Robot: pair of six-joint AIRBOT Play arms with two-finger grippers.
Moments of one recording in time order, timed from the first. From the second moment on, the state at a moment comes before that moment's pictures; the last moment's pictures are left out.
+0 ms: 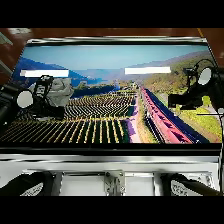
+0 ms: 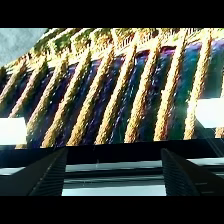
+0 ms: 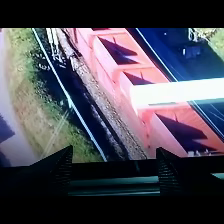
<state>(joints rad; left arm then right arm) -0.34 -1.09 1.13 1.66 -1.39 -1.77 -0.04 -1.32 1.31 -1.55 1.44 1.59</state>
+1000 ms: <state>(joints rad) -0.33 -1.10 1.12 1.66 -1.33 -1.77 -0.04 -1.32 1.31 -1.55 1.41 1.59</state>
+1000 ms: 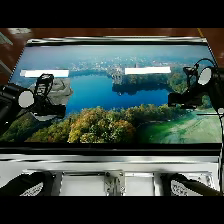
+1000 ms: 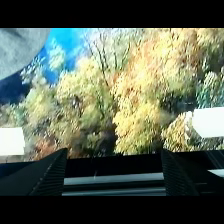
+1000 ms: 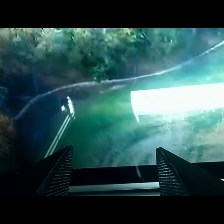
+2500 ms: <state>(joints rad) 0.18 -1.79 1.56 1.28 -0.93 -1.79 -0.04 -1.32 1.31 -1.41 1.37 1.59</state>
